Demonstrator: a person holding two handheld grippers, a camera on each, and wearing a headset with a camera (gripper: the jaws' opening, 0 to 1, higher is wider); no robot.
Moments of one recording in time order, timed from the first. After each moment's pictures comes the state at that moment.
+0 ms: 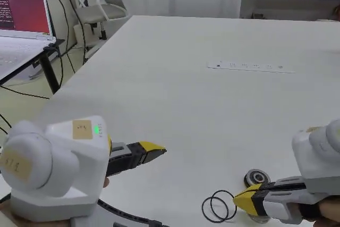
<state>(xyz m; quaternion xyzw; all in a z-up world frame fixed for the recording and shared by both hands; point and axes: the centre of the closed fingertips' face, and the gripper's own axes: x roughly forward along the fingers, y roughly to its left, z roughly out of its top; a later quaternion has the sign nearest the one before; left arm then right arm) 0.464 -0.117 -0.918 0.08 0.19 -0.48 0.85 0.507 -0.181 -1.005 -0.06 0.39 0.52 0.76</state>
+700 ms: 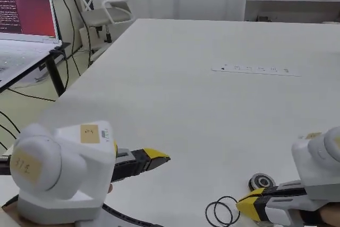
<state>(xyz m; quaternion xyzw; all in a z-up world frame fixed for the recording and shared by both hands) 0.463 -0.115 -0.922 0.08 0.21 -0.48 0.85 0.512 -0.182 -1.008 -0.07 0.39 0.52 0.76</state>
